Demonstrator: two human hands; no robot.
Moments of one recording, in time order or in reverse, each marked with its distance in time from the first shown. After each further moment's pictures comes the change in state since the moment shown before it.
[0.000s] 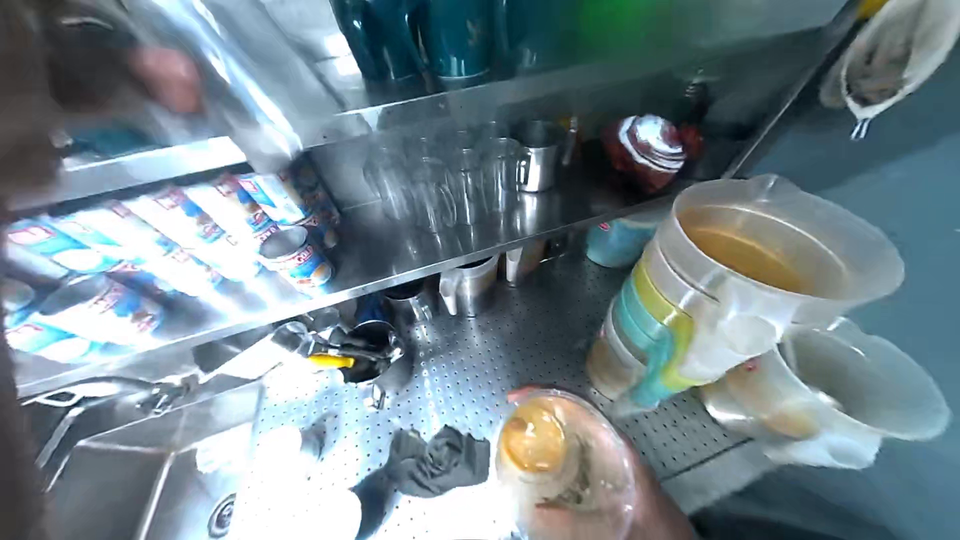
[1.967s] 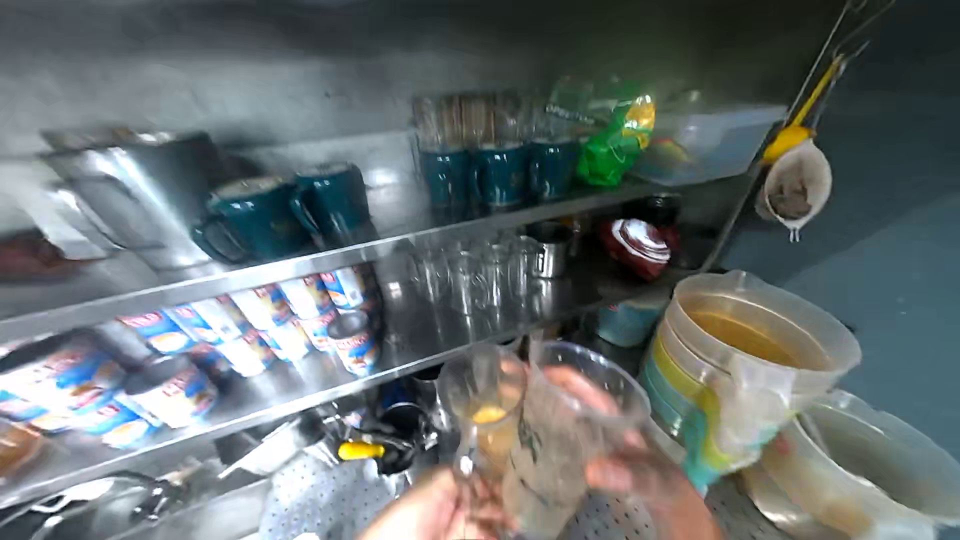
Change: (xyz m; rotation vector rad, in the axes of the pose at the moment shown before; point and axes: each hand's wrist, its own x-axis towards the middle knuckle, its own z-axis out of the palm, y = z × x) left_hand -0.193 -0.055 0.148 -1.063 -0.778 -1.100; right_hand 0.120 -0.033 0.020 0.121 -0.182 -0.127
